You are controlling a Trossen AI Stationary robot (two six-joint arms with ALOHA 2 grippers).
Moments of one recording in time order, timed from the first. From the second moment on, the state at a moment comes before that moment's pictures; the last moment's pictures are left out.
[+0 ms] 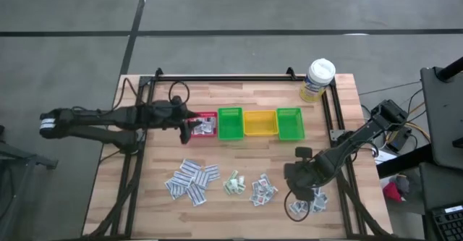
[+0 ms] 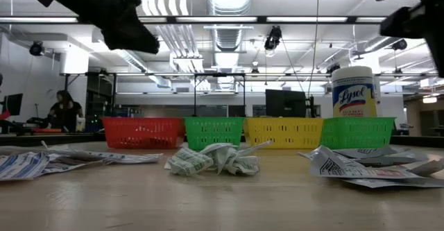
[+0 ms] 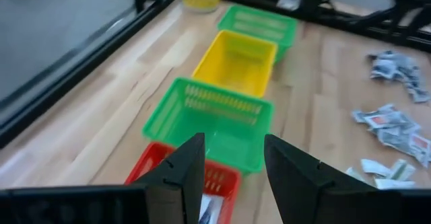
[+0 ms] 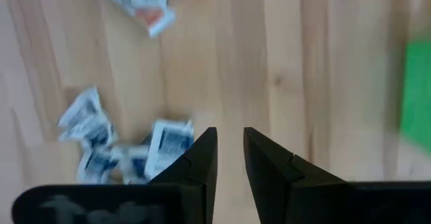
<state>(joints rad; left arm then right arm) 0.11 0.85 0.63 -0.22 -0.16 -0.18 0.61 1.49 1.07 -1.07 0.10 0.75</state>
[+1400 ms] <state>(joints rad) 0.03 0.85 0.63 -0.19 -0.16 -0.18 0.94 1.49 0.82 -0.99 -0.04 1.34</state>
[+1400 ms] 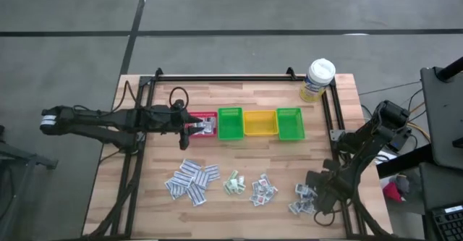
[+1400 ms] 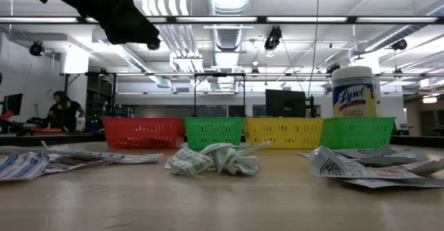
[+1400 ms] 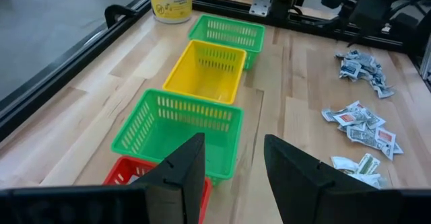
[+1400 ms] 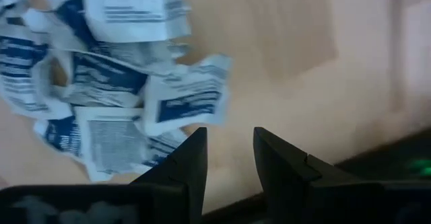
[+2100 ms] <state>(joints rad) 0.03 0.85 0.63 -0.19 -0.16 -0.18 0.94 1.49 0.74 -0.90 -0.04 1.39</state>
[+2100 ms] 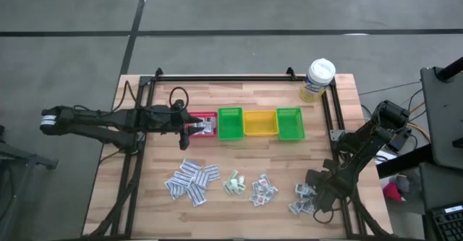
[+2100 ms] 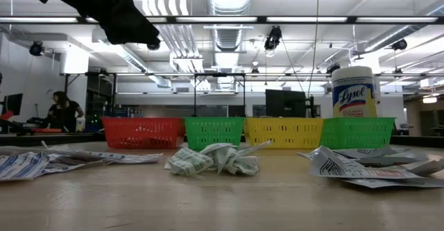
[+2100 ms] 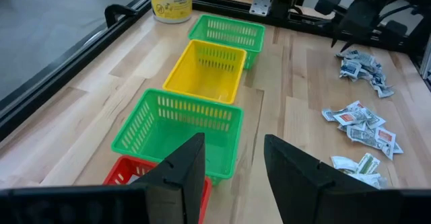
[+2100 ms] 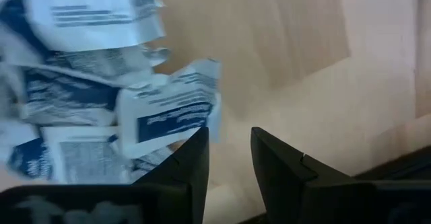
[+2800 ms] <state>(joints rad) 0.03 0.85 0.63 -0.19 -0.16 -0.18 0.94 1.48 0.68 -0.80 -0.05 1.50</state>
